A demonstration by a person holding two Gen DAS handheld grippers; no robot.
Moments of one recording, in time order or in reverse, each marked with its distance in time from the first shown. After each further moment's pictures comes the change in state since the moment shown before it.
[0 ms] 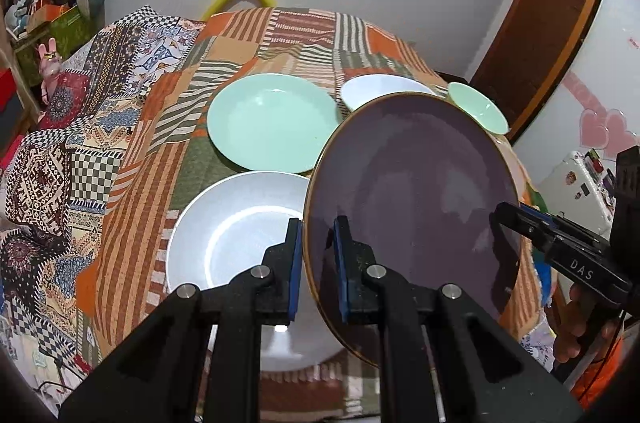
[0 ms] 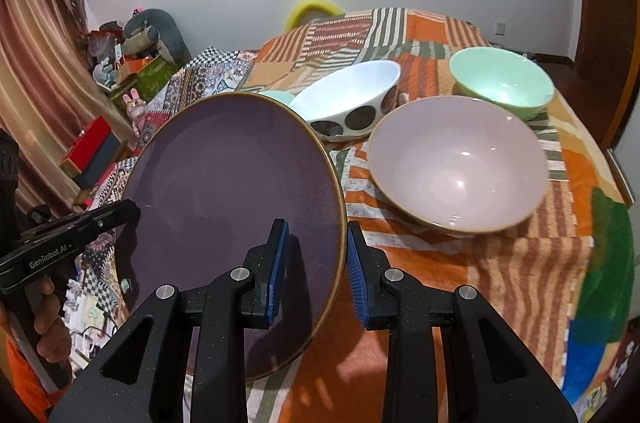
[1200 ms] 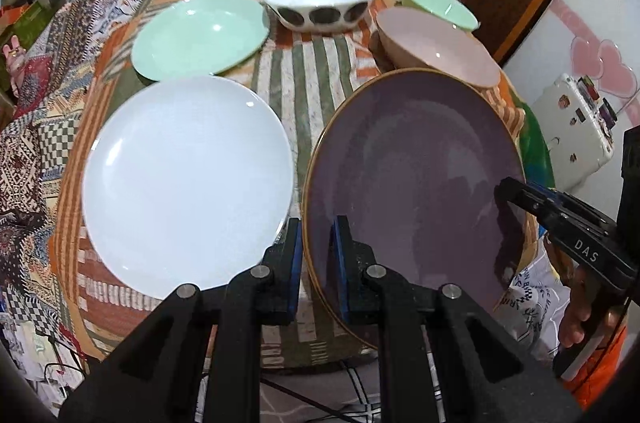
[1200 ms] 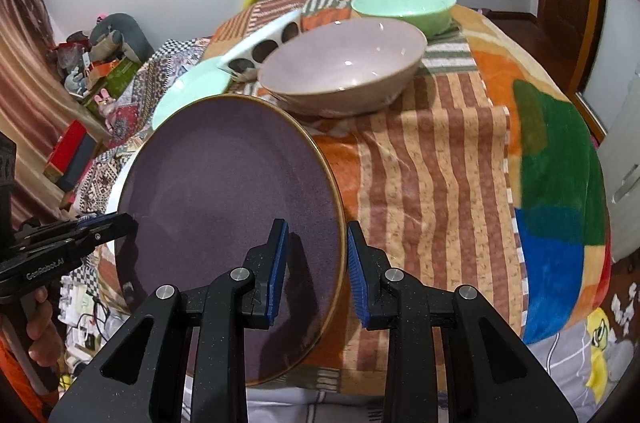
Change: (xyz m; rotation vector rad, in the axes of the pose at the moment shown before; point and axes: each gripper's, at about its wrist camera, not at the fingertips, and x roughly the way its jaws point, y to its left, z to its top) left arm 0.049 -0.074 -0.058 0.103 0.249 -0.025; right arm -0.022 -0.063 -0.073 0.122 0.079 -0.085
